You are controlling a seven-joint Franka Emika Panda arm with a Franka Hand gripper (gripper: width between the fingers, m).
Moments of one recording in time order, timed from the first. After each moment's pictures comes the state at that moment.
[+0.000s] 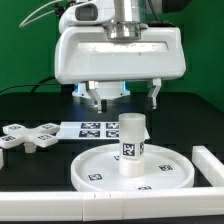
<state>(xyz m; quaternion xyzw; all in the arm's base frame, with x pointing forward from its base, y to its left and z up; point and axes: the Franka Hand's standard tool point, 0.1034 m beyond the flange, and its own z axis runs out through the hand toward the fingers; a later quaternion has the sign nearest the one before) 0.563 -0.004 0.117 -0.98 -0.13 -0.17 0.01</state>
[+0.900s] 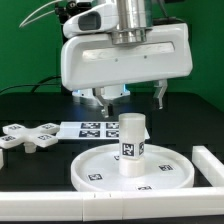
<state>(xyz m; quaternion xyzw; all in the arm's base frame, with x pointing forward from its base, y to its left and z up) 0.557 0.012 0.107 -0.99 -0.11 -0.06 0.05</state>
